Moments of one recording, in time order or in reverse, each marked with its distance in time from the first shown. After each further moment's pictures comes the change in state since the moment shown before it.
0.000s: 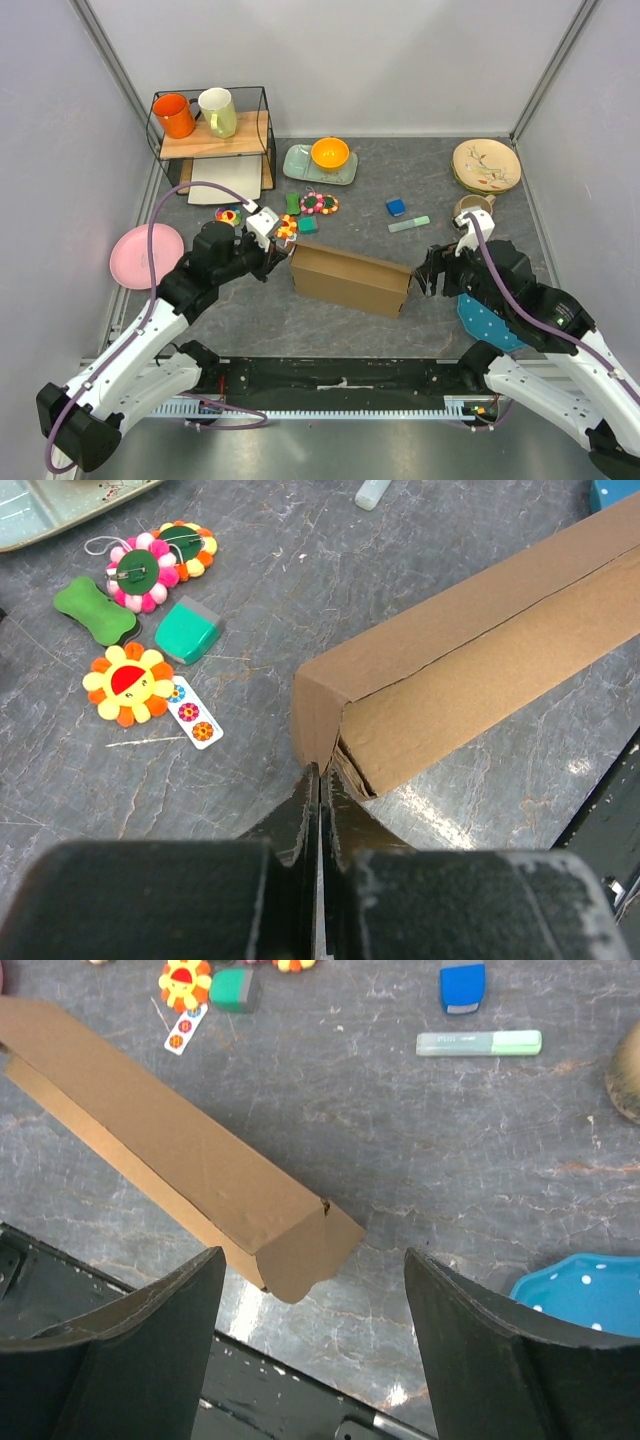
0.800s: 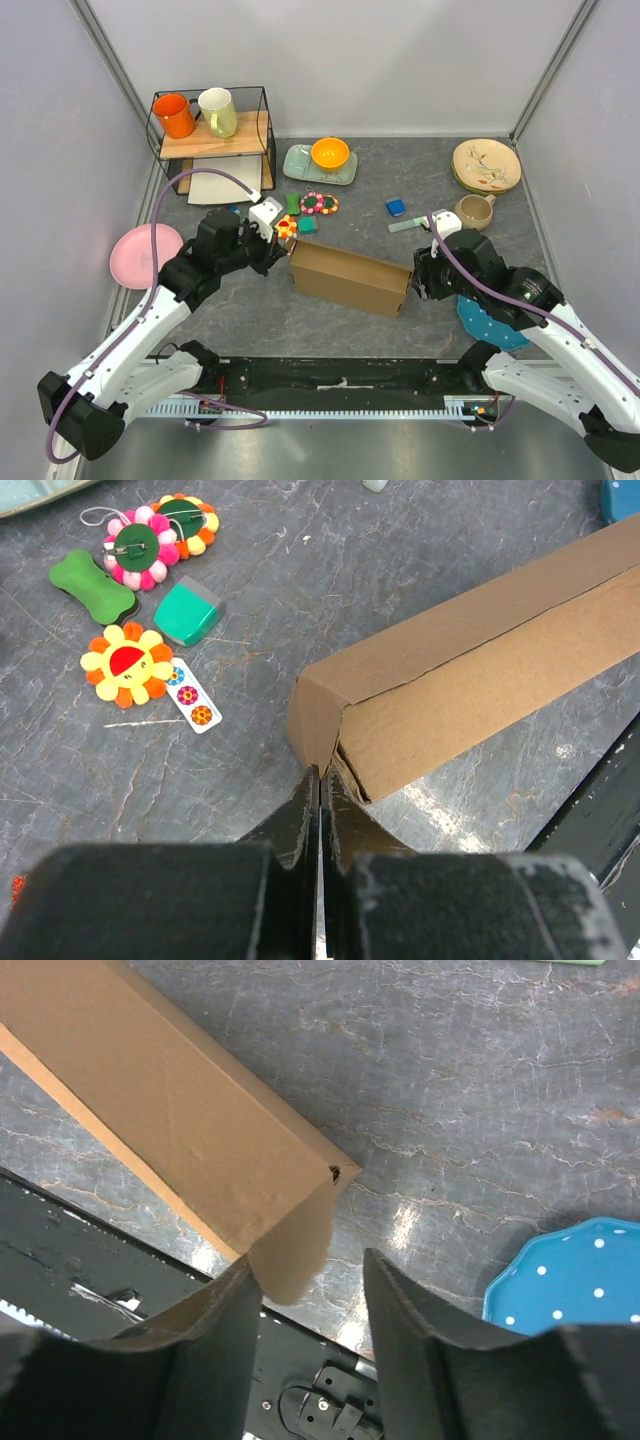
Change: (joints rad) left arm 0.000 0.076 0.112 -0.117 -0.015 -0.031; right arm 0.002 0.150 0.000 -0.089 -0.093 -0.054
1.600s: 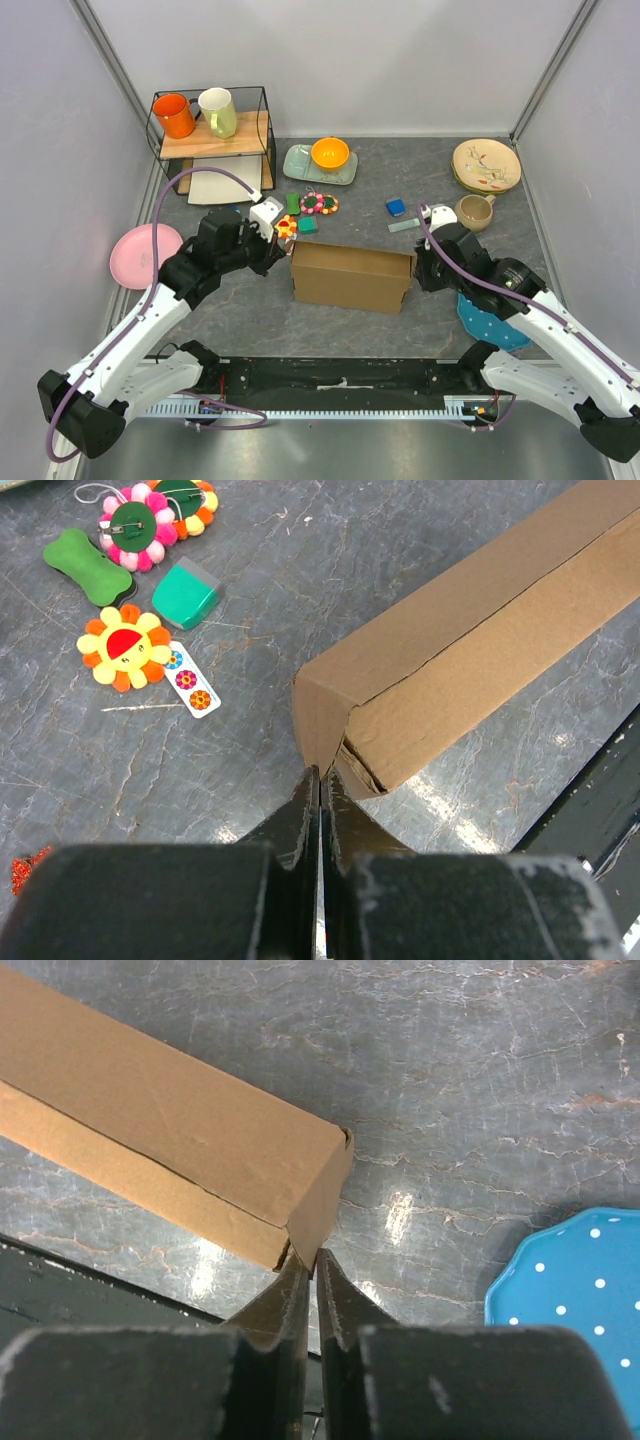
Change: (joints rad) left arm 0.000 0.021 0.033 -0.055 -0.011 -0.002; right arm 0.000 0.082 -0.012 0.047 0.083 0.077
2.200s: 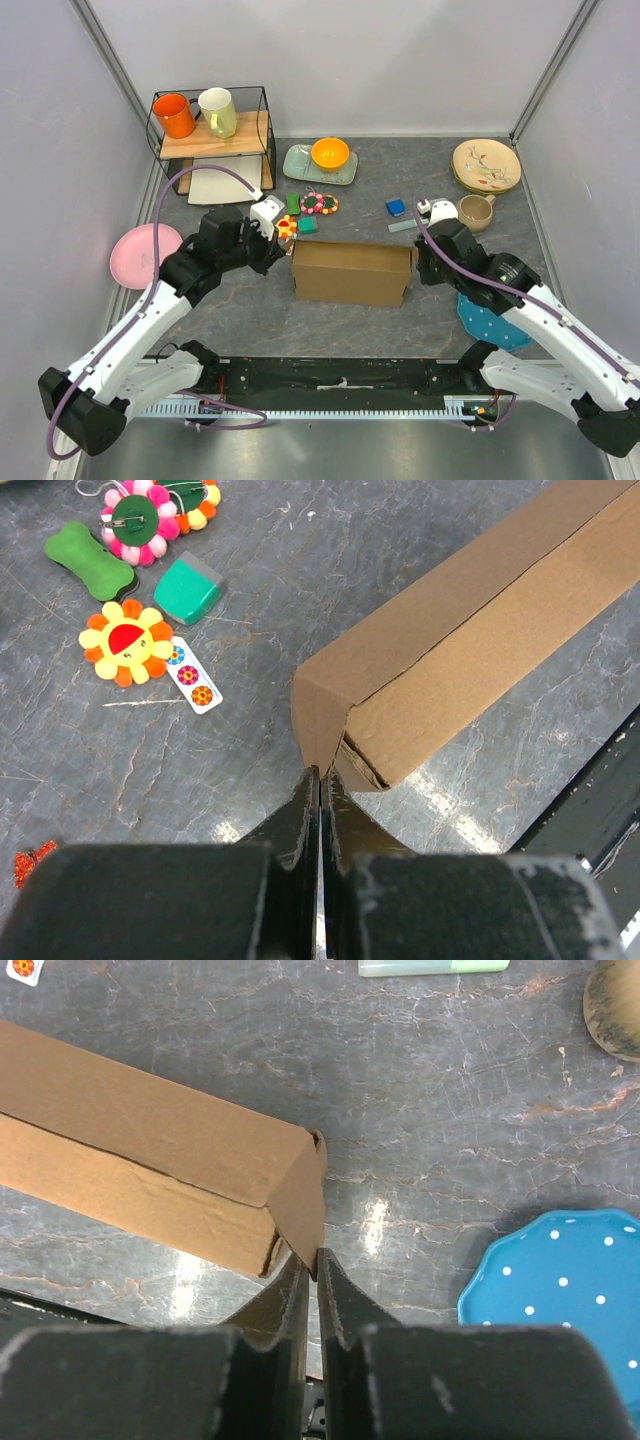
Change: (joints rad) left arm 0.000 0.013 0.020 -0.025 -0.011 0.000; right arm 0.000 0.037 0.016 0.013 0.105 0.004
